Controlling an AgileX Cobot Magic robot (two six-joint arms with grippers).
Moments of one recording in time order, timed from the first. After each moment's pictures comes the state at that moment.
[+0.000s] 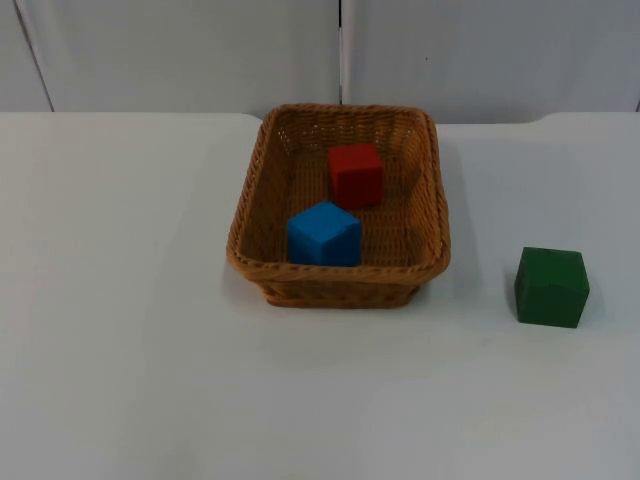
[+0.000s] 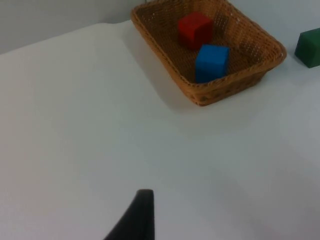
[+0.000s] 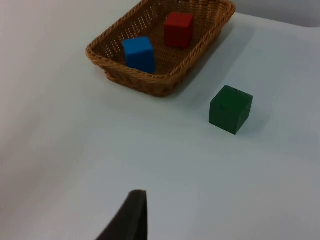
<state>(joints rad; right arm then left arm) 0.43 0.00 -0.52 0.08 1.09 -0.06 -0.43 0.00 -0.50 -0.04 1.08 0.08</state>
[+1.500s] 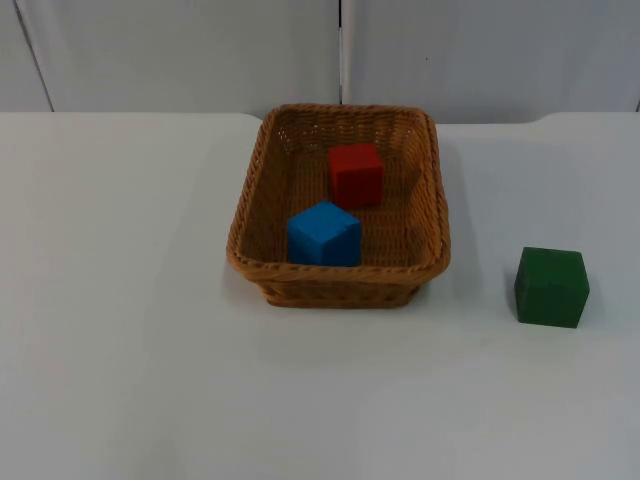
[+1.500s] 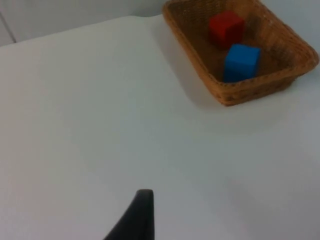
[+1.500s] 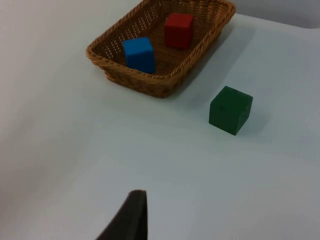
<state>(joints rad) 0.43 0.00 -0.52 0.08 1.09 -0.06 -0.29 0.00 -0.50 -0.04 1.08 0.06</state>
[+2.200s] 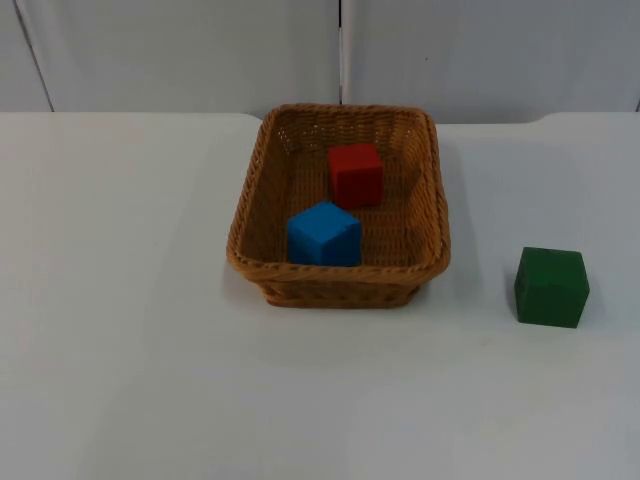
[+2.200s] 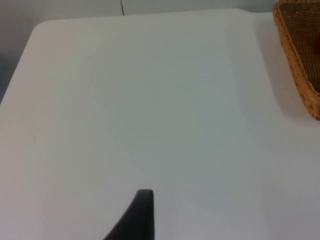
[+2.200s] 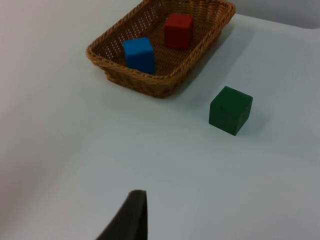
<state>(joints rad) 0.43 0.00 -0.52 0.08 1.09 -0.06 0.01 0.00 -0.50 -0.04 1.08 0.06</state>
